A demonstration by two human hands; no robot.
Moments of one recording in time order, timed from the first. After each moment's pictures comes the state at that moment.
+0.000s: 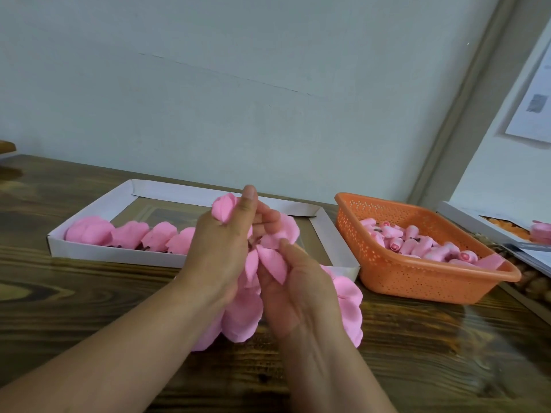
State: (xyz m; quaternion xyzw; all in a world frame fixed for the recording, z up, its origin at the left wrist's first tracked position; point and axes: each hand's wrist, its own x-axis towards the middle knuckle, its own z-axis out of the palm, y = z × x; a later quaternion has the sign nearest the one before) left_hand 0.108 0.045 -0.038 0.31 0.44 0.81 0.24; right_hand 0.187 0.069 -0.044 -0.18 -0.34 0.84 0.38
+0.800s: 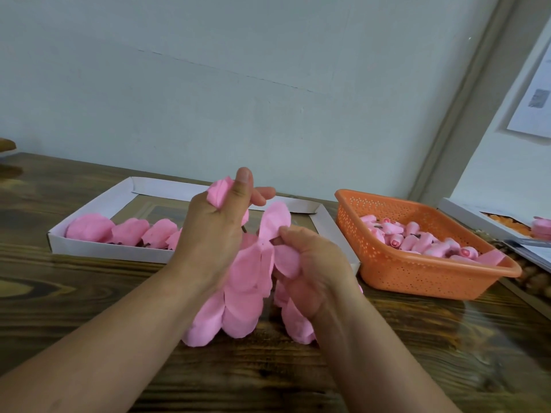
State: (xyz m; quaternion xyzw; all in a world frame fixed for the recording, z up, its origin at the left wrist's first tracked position) left_hand 0.101 0.032 -0.027 0.39 0.50 0.76 0.14; right_hand 0.196 0.092 -0.034 -0.31 -0.46 0.75 0.35
